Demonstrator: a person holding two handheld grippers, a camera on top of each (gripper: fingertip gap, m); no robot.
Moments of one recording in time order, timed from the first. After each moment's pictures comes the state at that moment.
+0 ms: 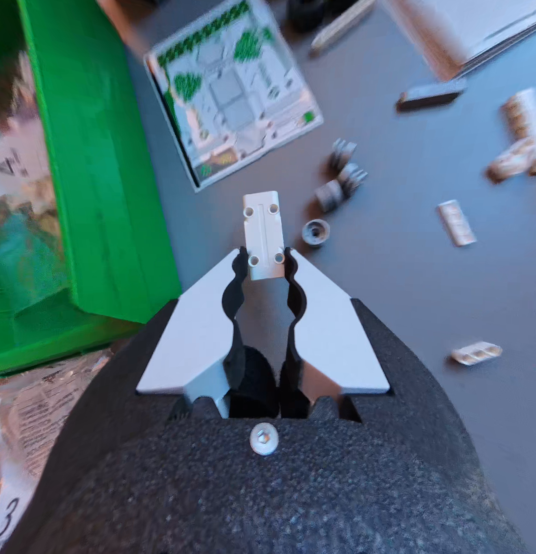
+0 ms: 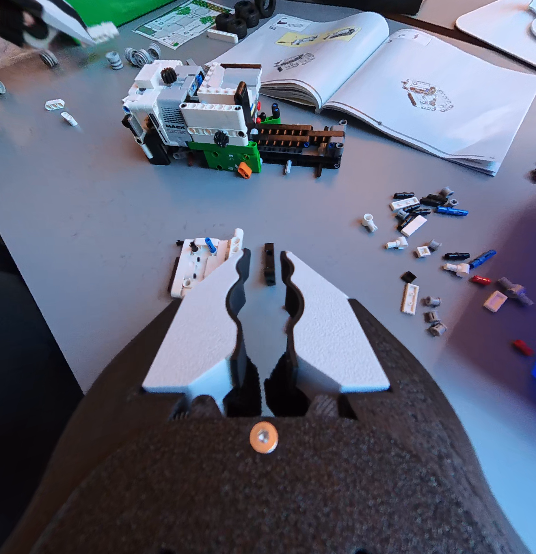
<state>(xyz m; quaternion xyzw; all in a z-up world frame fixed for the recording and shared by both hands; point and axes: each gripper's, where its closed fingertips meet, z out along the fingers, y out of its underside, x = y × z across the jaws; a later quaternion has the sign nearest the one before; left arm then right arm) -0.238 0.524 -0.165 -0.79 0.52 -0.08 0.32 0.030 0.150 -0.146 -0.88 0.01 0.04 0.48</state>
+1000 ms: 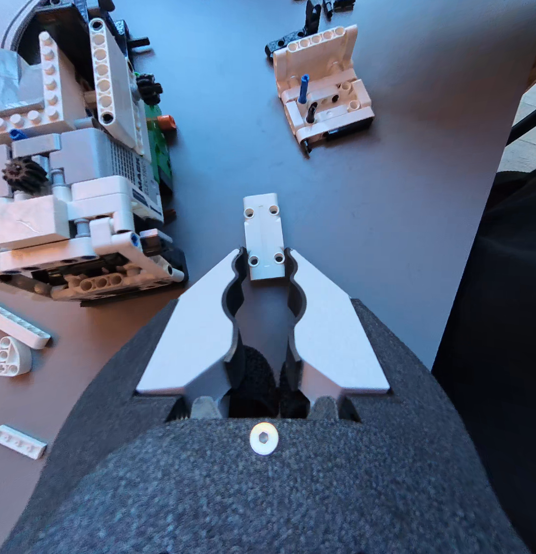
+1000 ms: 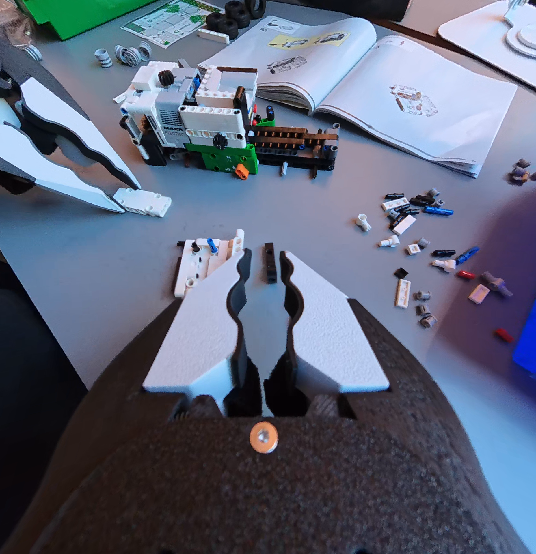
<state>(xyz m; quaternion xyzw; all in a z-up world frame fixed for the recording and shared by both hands) -0.109 0.233 -0.190 -0.52 0.78 -0.28 0.21 0.028 0.146 -0.140 -0.88 0.01 0.01 0.47</state>
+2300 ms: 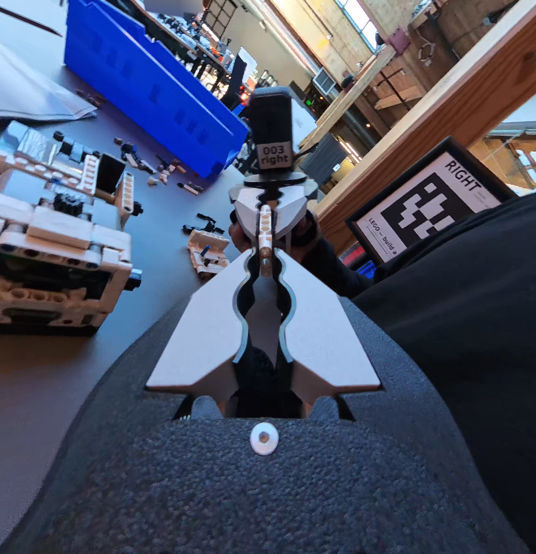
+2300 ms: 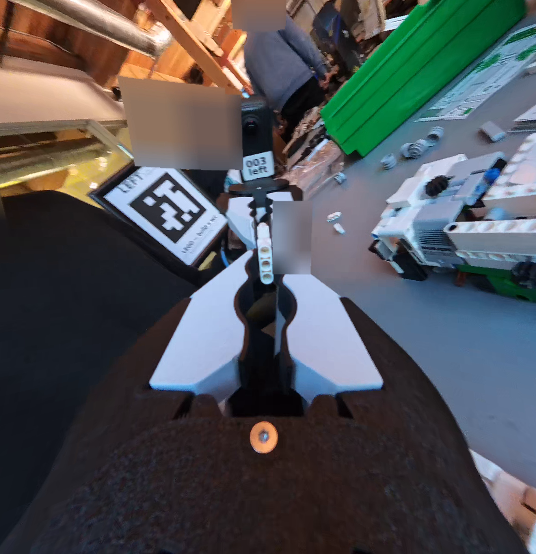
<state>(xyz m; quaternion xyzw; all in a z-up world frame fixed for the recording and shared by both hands) -0.122 0.226 -0.071 -0.52 0.50 -0.69 0.07 -0.113 0.225 -0.071 -0.70 -0.02 0.52 0.48</state>
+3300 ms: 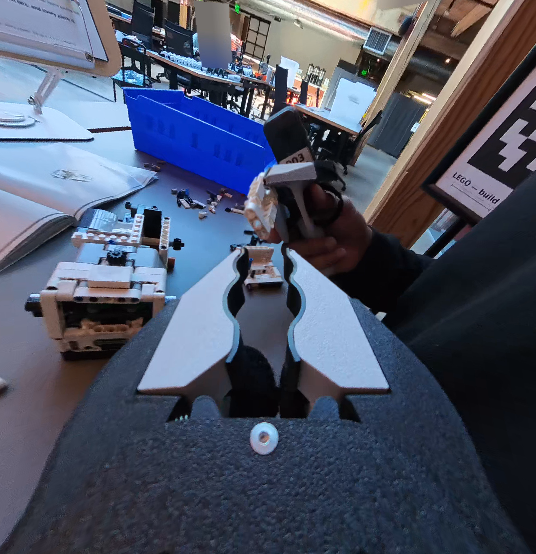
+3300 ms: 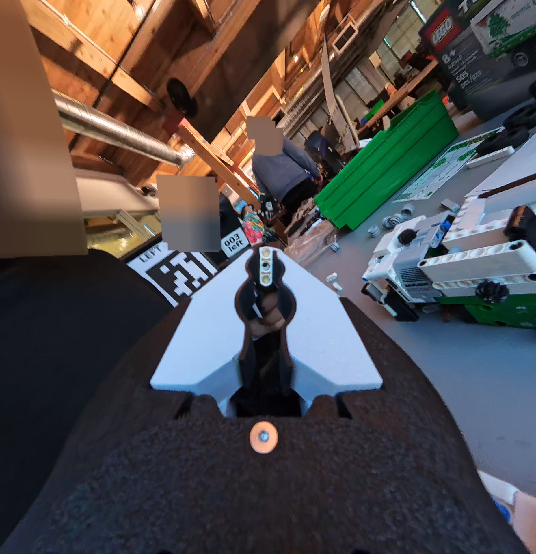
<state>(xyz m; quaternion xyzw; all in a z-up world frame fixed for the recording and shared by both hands) -0.120 0.226 -0.070 -0.48 0.58 -0.61 0.25 -0.084 0.228 -0.046 -0.62 0.06 0.53 0.58</state>
